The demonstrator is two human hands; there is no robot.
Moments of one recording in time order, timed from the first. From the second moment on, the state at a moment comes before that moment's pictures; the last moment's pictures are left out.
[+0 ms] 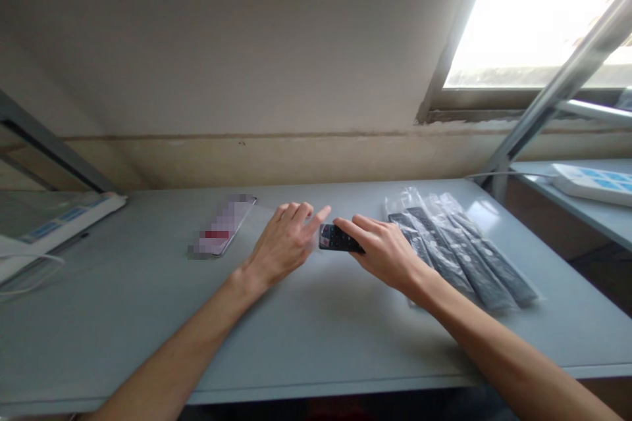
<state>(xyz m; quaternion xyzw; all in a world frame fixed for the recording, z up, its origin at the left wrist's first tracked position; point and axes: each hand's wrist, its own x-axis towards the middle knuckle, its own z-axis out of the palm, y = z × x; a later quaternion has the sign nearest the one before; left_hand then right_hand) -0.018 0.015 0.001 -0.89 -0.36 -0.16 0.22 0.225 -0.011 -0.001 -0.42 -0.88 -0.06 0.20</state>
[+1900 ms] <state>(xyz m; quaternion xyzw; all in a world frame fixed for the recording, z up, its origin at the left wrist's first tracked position) -0.005 -0.002 0.013 -0.88 -0.40 -0.17 0.17 0.208 -0.004 -0.017 -0.38 -0.57 0.53 0.50</state>
